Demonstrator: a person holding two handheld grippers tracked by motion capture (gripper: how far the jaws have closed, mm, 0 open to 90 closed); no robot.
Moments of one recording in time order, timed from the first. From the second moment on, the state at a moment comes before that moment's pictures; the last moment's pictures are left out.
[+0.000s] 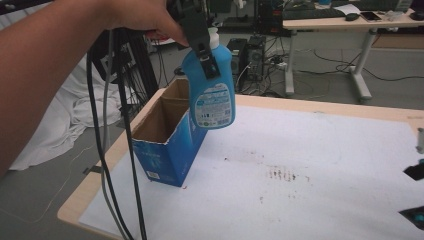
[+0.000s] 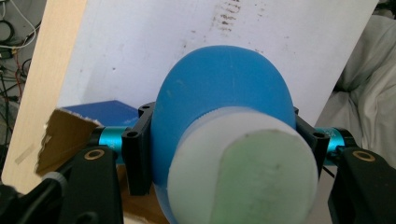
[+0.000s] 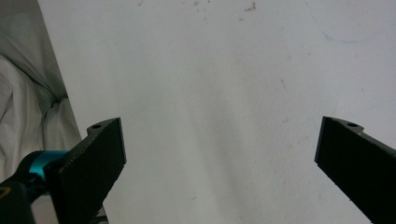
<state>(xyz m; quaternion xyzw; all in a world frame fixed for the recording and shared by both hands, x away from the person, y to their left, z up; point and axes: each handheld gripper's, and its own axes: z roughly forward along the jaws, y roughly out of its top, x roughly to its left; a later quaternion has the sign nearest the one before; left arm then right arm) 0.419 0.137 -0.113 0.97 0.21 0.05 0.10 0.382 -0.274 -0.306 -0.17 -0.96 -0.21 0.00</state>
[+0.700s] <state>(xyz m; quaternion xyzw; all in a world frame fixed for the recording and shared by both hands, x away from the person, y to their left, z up) 0.402 0.220 -0.089 0.95 0.28 0.07 0.12 0.385 -0.279 -0.306 -0.18 -0.96 -0.21 0.01</state>
